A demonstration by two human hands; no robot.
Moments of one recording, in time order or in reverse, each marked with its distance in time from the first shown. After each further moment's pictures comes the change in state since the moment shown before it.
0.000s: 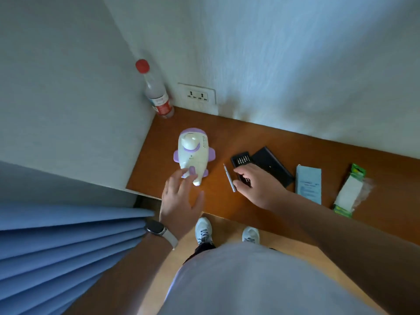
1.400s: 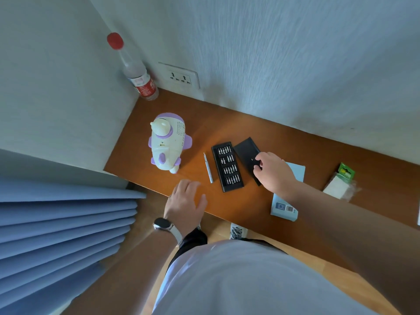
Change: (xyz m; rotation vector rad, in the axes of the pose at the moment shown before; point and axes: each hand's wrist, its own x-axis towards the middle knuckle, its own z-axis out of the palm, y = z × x) left_hand -0.030 0.056 0.073 0.066 -0.291 -0.213; right_hand 0.020 0.118 -0.023 -0.210 0.058 0.218
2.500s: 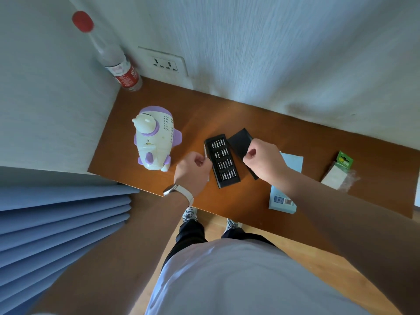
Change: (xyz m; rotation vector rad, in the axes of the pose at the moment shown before) left_hand 0.087 0.036 0.007 -0.433 -0.173 -0.480; right_hand 0.012 -0.016 -0.003 0.146 0.022 0.040
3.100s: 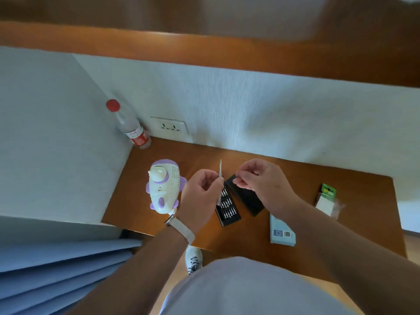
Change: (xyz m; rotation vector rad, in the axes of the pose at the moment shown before) left_hand -0.061 0.092 -0.061 -0.297 -0.065 0.310; right_hand -0.073 -0.091 -0.101 0.873 0.040 0.108
